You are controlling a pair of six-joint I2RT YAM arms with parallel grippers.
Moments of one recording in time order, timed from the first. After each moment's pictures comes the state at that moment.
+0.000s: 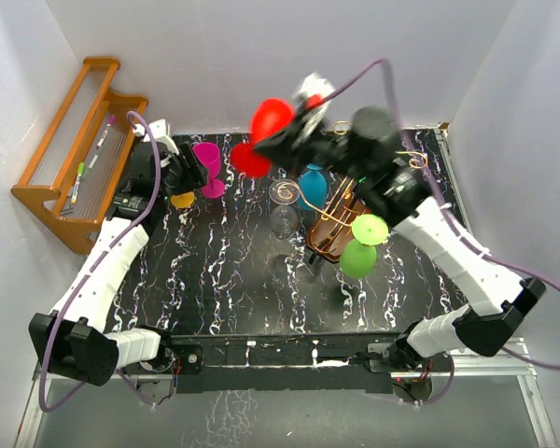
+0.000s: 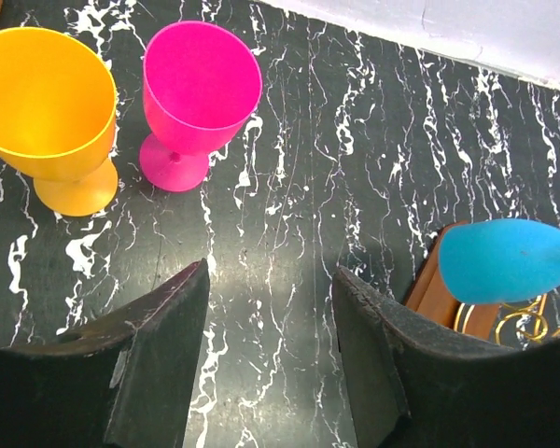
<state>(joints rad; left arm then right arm) -0.24 1.22 1.14 -0.36 -0.04 -0.42 0.59 1.36 1.65 -0.17 -0.49 0.15</state>
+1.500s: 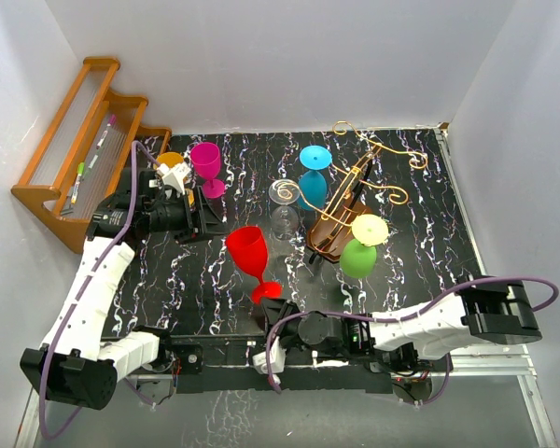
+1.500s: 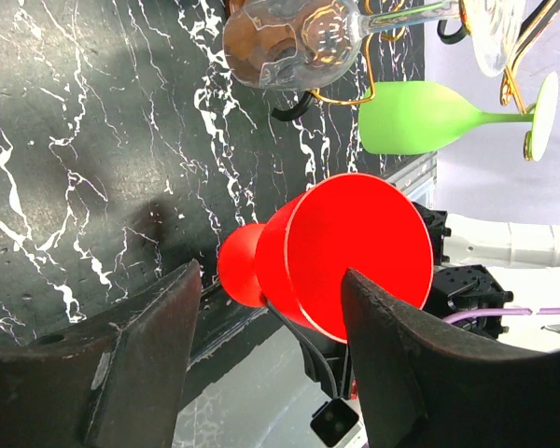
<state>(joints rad) -0.17 1.09 1.16 -0.91 0.67 -0.45 1.56 1.26 0.44 0.48 0.37 -1.35</state>
